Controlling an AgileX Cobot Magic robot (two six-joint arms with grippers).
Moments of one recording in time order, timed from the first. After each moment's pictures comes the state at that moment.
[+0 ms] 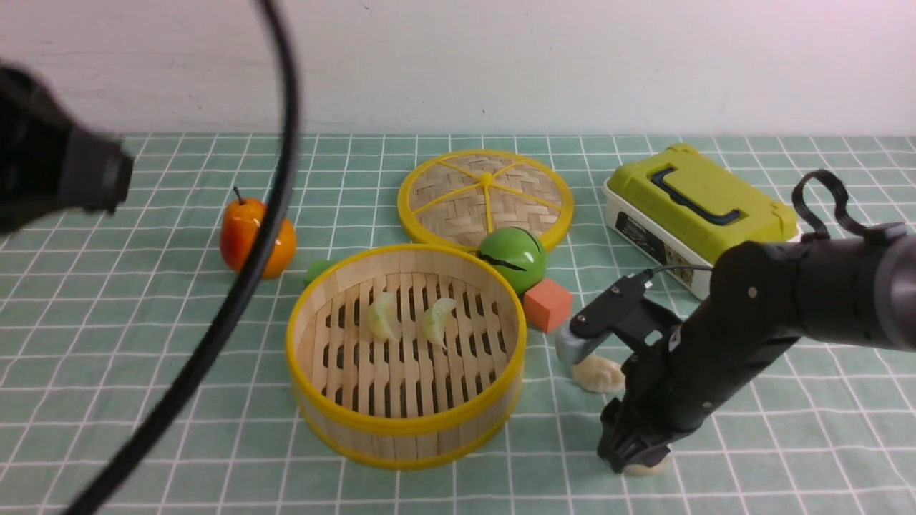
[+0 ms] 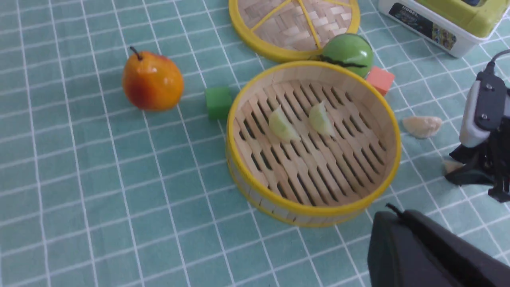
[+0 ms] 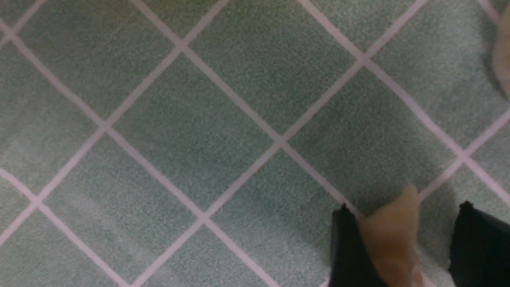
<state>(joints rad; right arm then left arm) 0.40 1.83 -1.05 0.31 0.58 -0.53 -0.53 0.91 -1.20 0.13 1.00 -0.27</state>
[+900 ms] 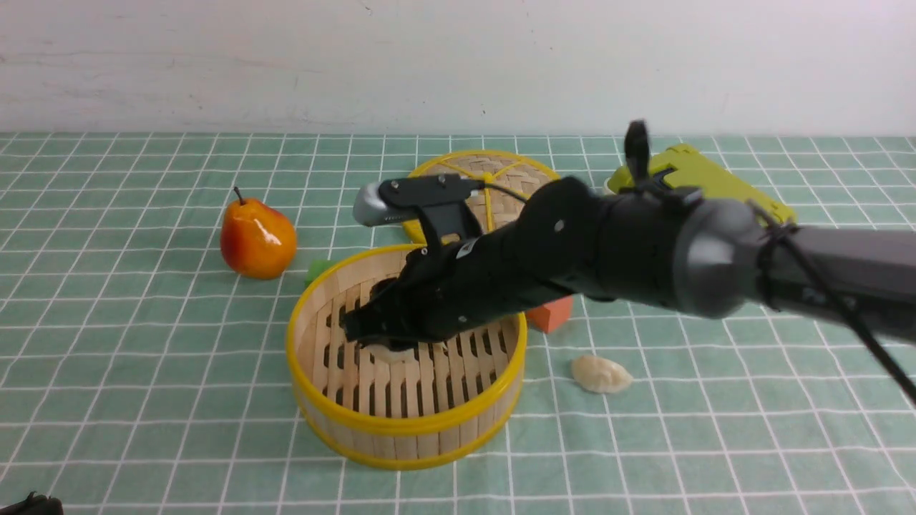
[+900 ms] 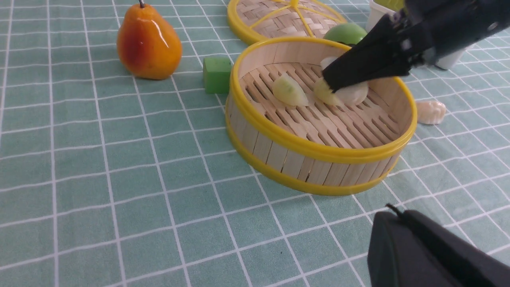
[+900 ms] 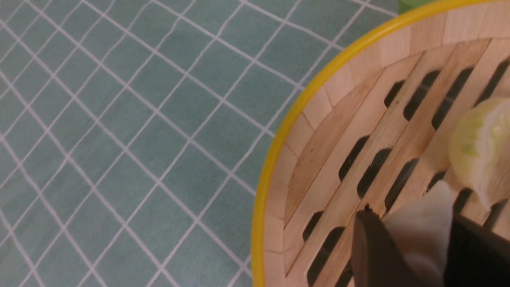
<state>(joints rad) 0.67 2.03 -1.48 0.83 0.35 -0.44 -0.53 0.16 -0.32 0.18 0.55 -0.36</state>
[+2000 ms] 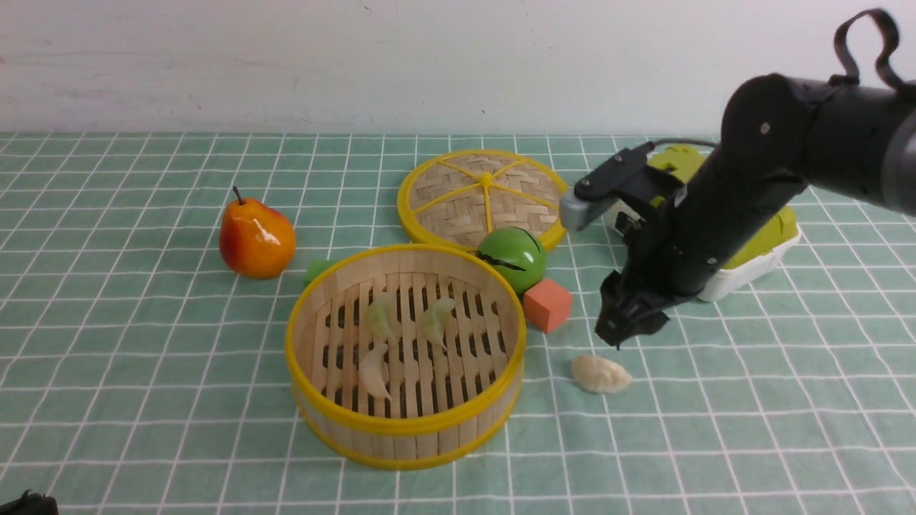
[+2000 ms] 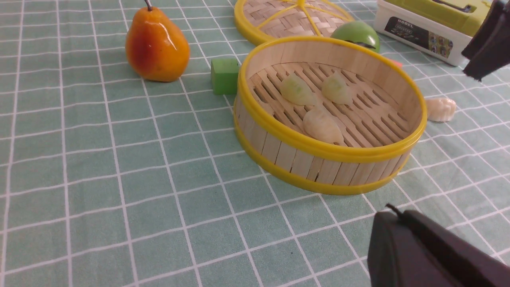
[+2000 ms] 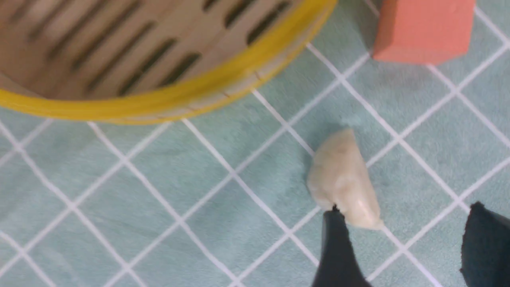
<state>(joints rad) 0.30 1.93 -1.48 0.27 0.89 -0.58 -0.53 0.16 -0.32 0.21 0.56 -0.36</state>
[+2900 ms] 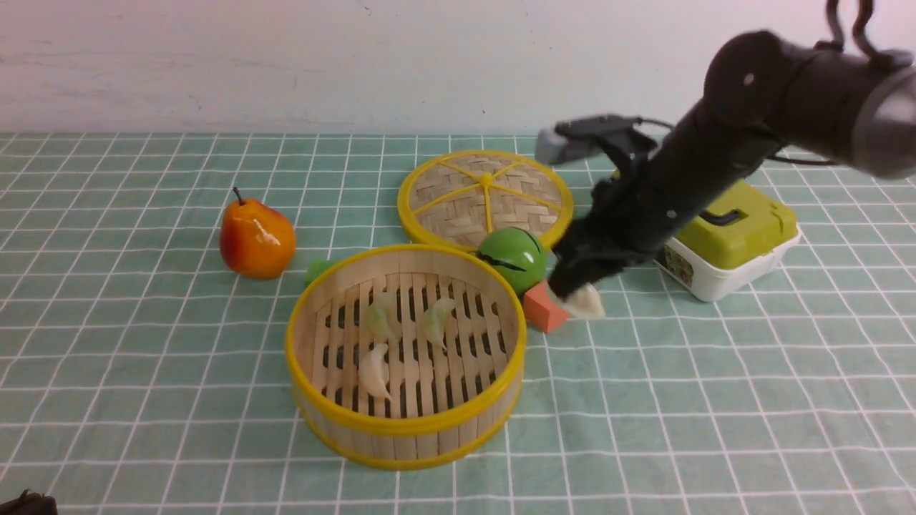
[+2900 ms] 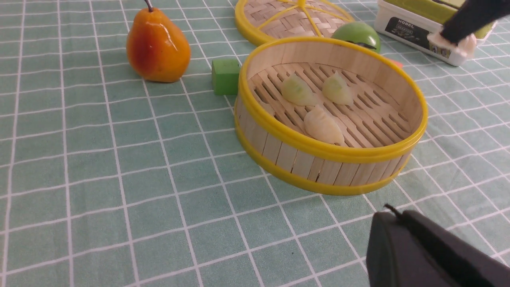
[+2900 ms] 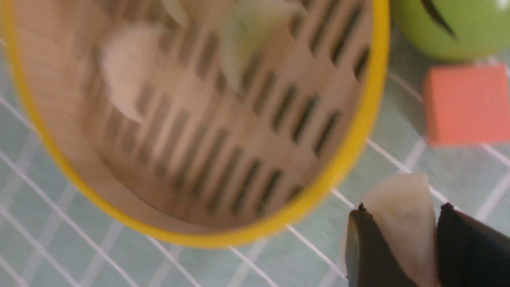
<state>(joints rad) 0.33 1.94 -1.69 0.57 1.00 -0.44 -0.53 0.16 -0.32 0.21 0.56 -0.36</state>
